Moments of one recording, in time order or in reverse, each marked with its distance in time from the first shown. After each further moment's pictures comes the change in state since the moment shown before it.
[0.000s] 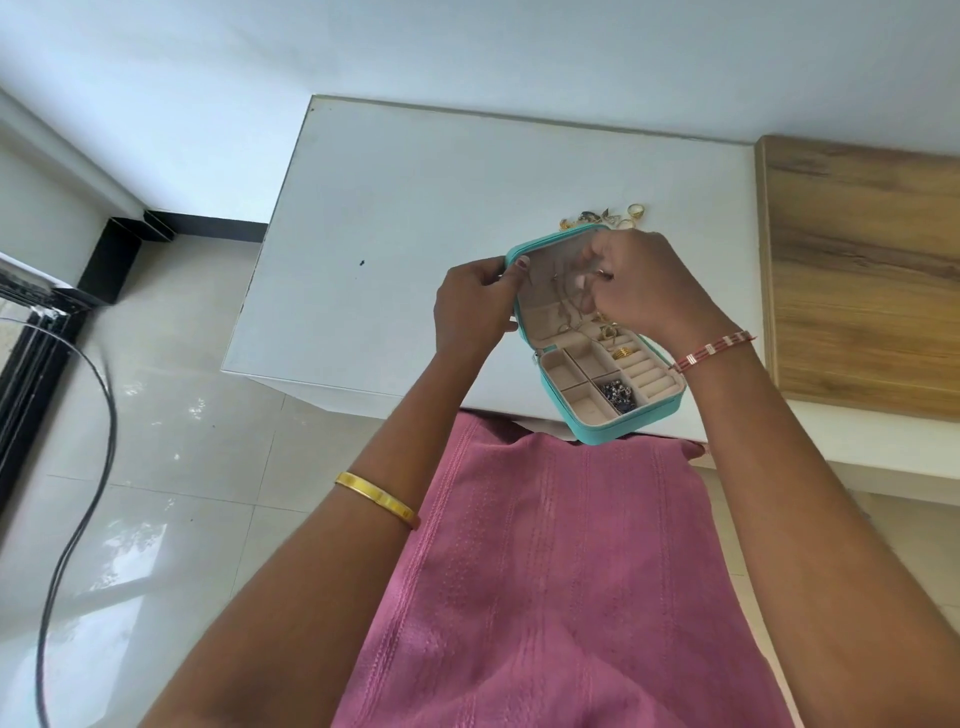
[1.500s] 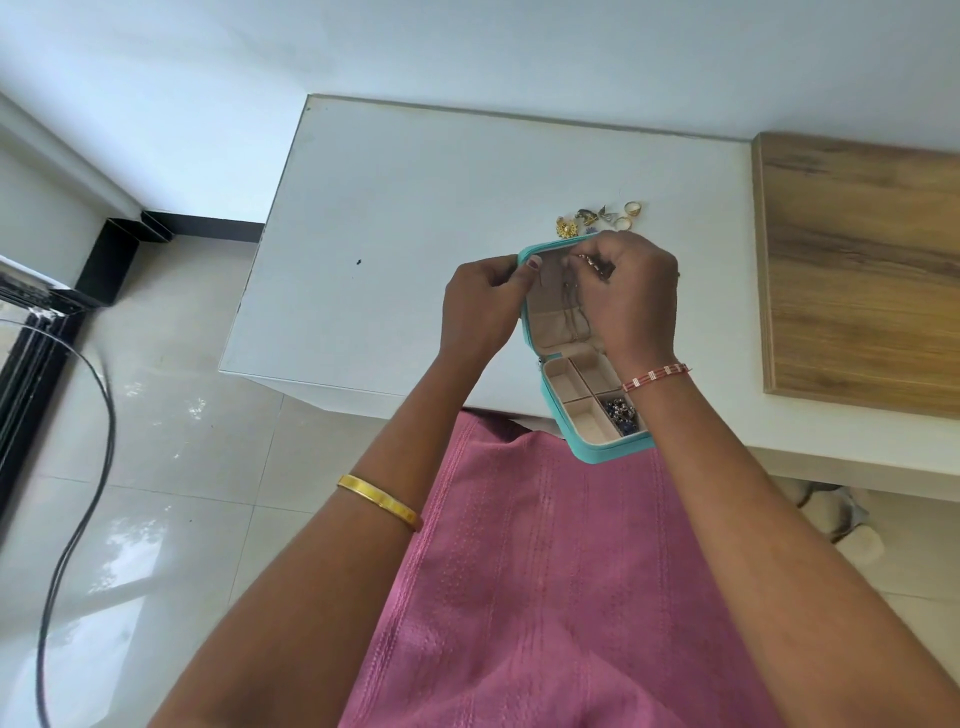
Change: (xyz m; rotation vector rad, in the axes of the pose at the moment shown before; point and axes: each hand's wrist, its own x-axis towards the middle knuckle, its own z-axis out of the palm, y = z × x) left_hand -0.011 0.011 0.003 0.068 -0.046 0.077; right_hand -0.004 0.003 0.037 0.143 0.604 -0.102
